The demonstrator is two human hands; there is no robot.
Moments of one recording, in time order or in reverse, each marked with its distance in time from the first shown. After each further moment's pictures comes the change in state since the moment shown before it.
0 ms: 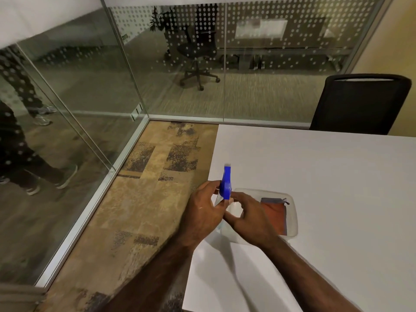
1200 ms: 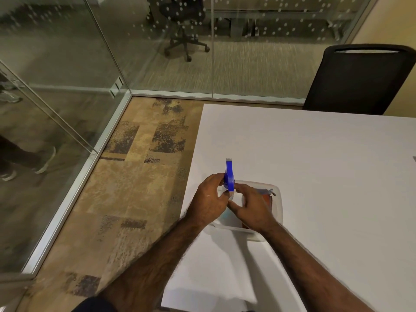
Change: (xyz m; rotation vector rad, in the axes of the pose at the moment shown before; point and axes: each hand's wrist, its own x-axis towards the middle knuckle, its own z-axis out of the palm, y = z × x) left_hand 0.060 -0.026 0.103 -0.010 -0.227 -0.132; right_hand 0.051 0.103 -0.023 -0.075 -0.078 0.108
